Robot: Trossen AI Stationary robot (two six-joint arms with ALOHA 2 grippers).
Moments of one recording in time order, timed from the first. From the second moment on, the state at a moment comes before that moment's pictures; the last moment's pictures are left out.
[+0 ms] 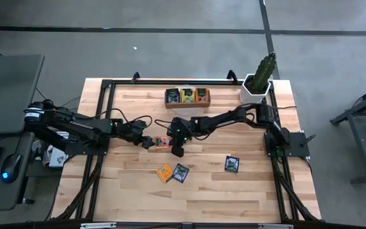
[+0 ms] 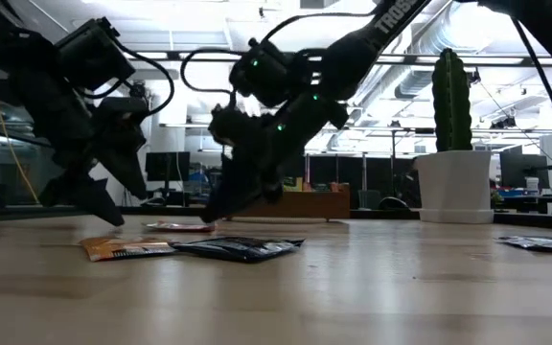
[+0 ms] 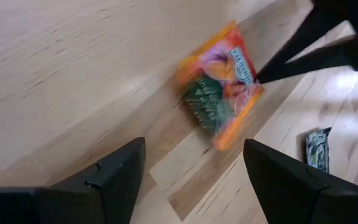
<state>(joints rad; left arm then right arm) 0.03 1.15 0.30 0.04 0.03 -1.06 -0.07 2.18 1.39 -0.01 -0.22 0.23</state>
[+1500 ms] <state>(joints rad) -0.03 1.27 0.30 0.23 0.05 -1.16 -0.06 2.26 1.39 0.08 -0.28 0.36</state>
